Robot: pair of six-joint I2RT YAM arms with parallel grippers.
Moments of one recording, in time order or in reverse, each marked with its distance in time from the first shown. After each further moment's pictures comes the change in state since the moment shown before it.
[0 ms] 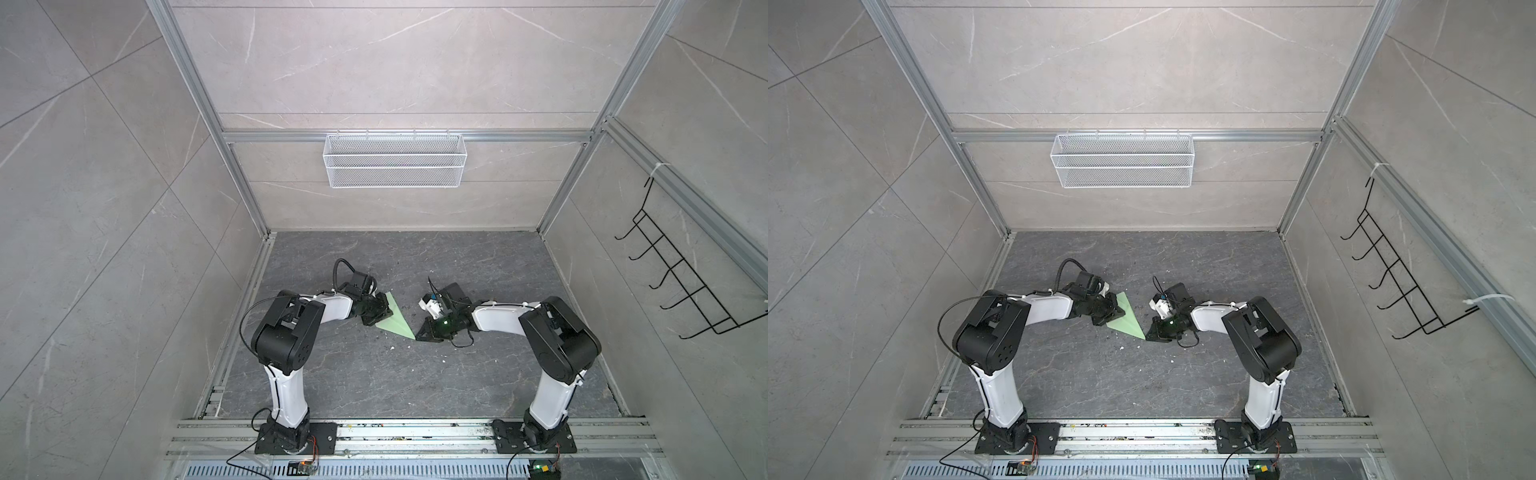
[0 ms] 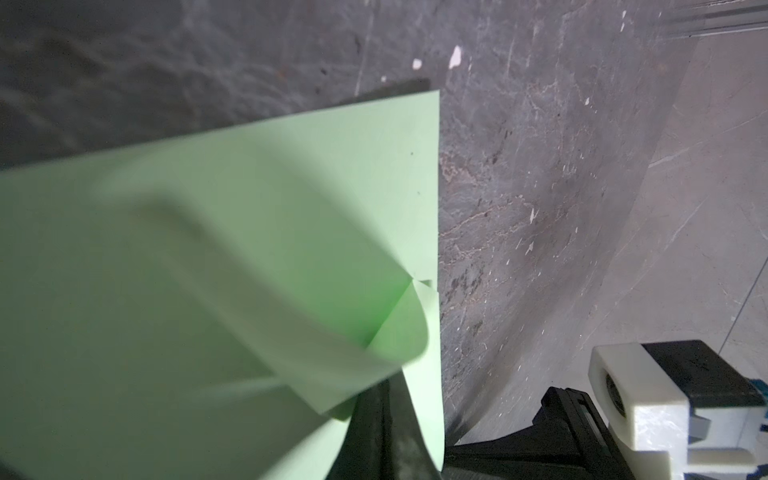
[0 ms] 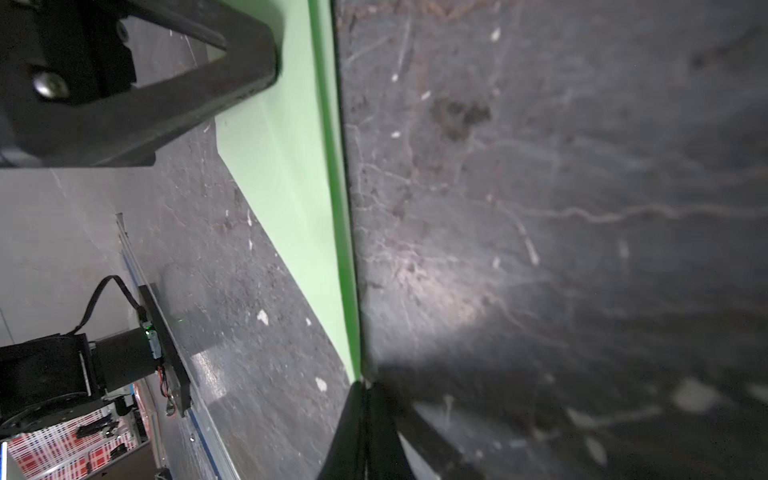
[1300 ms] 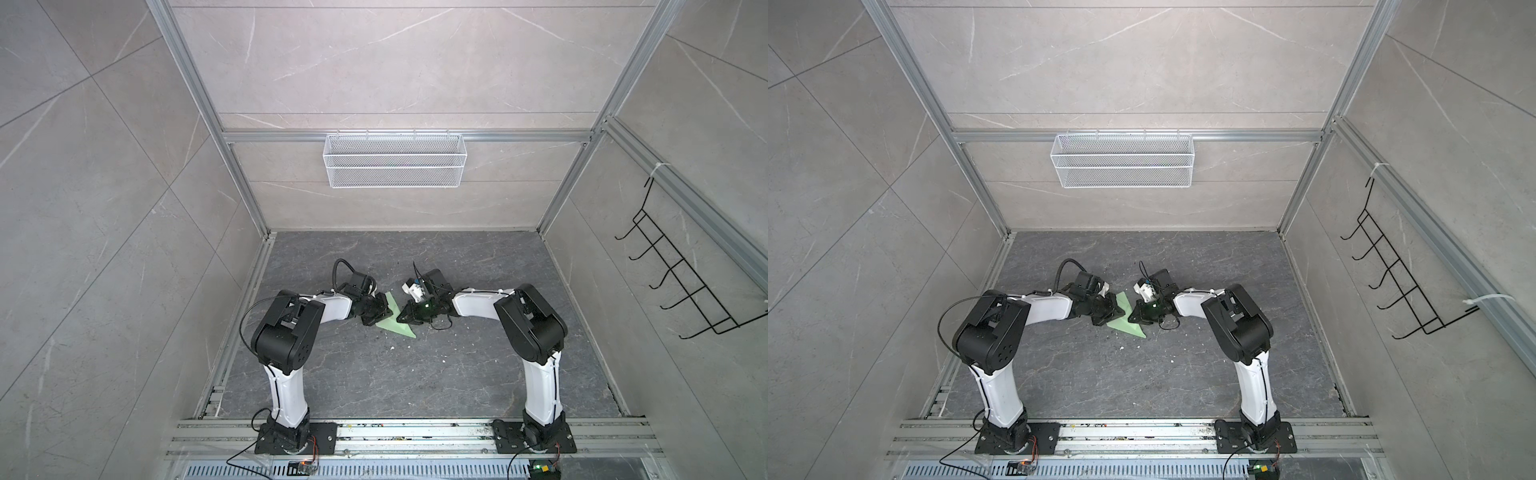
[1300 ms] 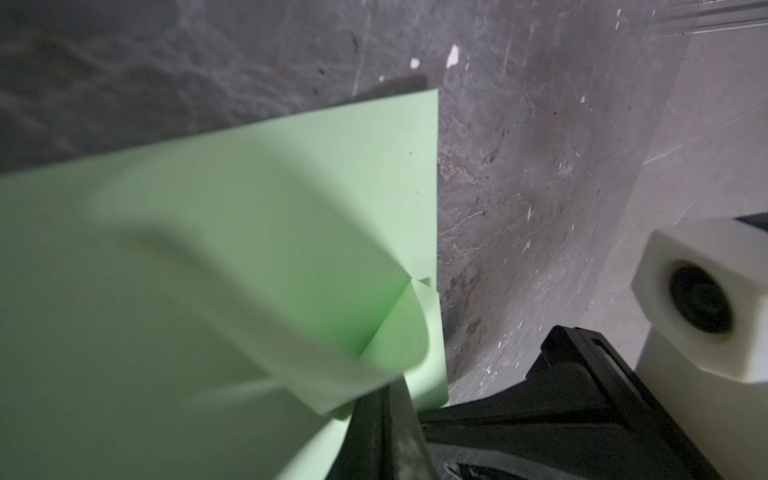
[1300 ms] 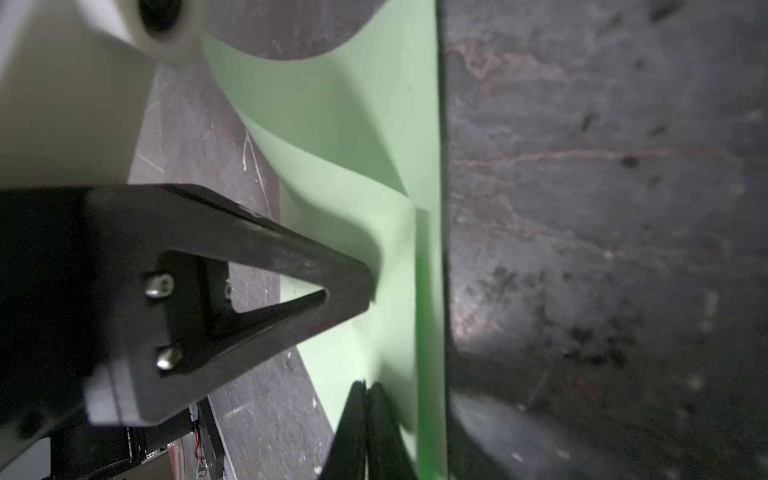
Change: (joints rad) left arm 0.003 0.000 -0.007 0.016 0.015 0.005; right arm 0.031 0.245 0.278 0.093 -0.060 0.101
